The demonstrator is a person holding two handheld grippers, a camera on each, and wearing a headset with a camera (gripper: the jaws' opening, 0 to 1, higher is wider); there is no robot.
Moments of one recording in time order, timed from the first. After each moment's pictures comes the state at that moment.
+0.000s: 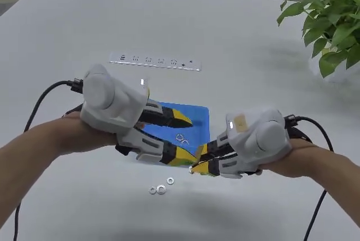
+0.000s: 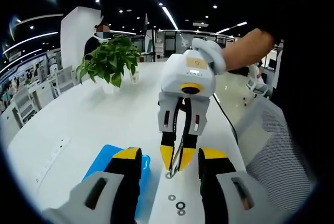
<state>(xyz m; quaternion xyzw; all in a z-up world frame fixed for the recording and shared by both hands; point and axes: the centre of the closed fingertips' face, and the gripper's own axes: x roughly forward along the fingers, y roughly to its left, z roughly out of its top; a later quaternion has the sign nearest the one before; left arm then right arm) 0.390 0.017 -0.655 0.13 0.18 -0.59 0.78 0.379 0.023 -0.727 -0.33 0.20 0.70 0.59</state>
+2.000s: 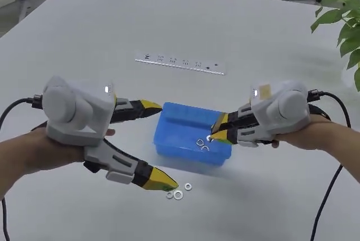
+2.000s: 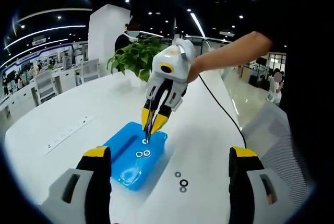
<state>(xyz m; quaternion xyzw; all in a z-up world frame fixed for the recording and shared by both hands) 0.381 0.088 -0.657 0.09 0.19 -0.51 0.84 0.456 0.048 -0.719 -0.33 0.18 0.69 0.62</state>
